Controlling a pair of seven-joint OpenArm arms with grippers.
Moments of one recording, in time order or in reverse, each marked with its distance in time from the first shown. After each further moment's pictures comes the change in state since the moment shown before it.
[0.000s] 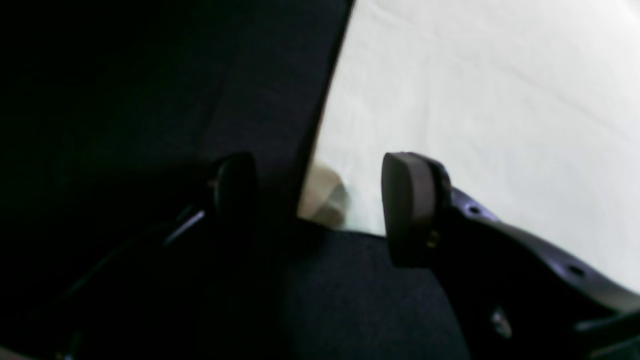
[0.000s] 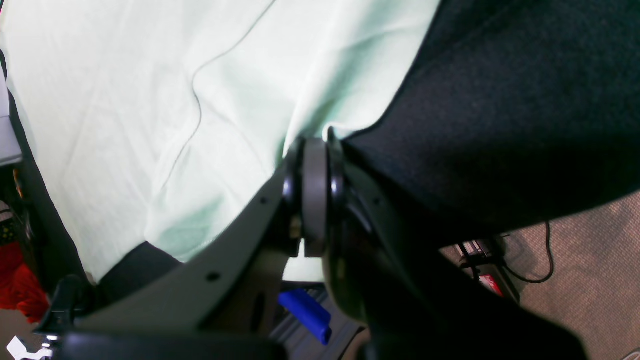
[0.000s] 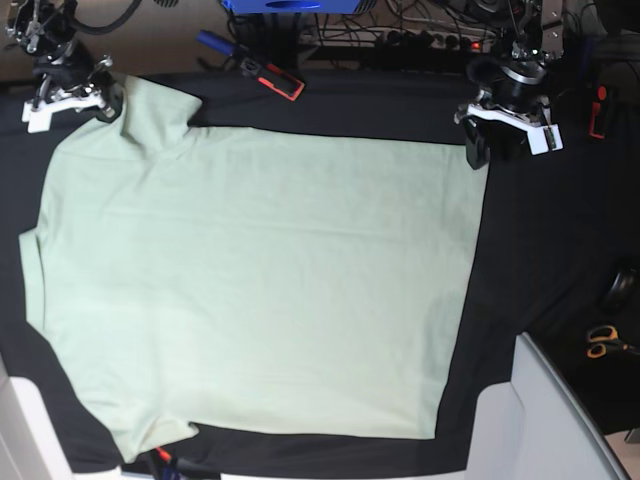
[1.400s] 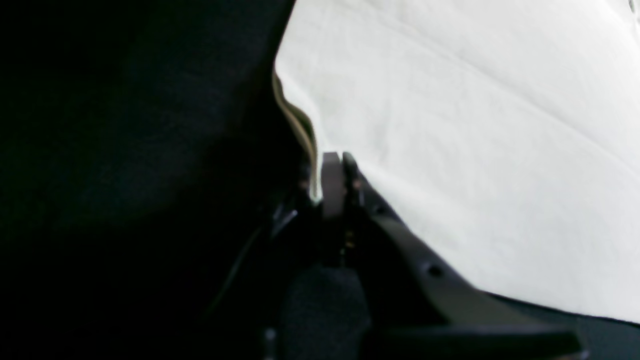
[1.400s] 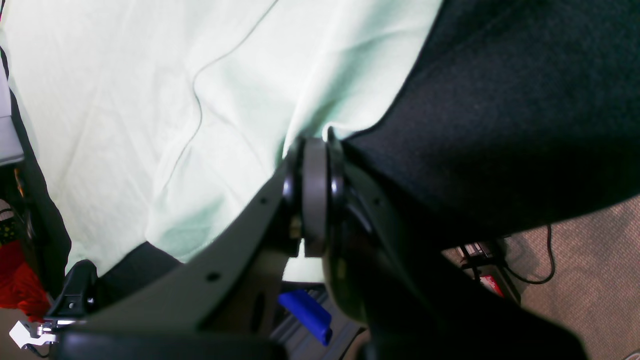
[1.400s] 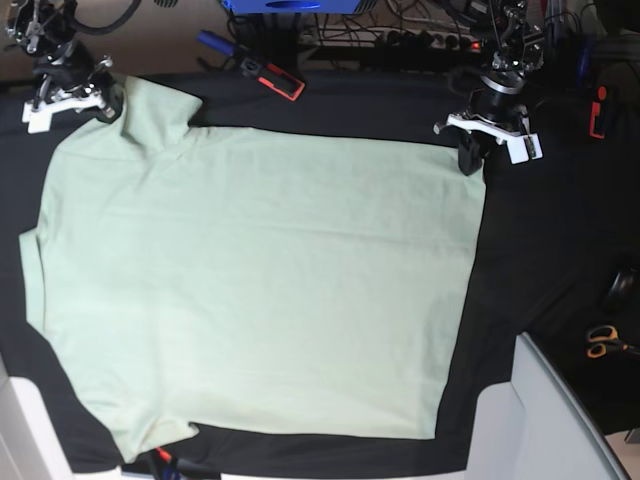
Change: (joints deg) left arm -4.6 1.3 4.3 -6.1 -1.1 -0.6 -2.2; right arm 0.1 0.1 -0.1 -0.2 0.0 0.0 0.0
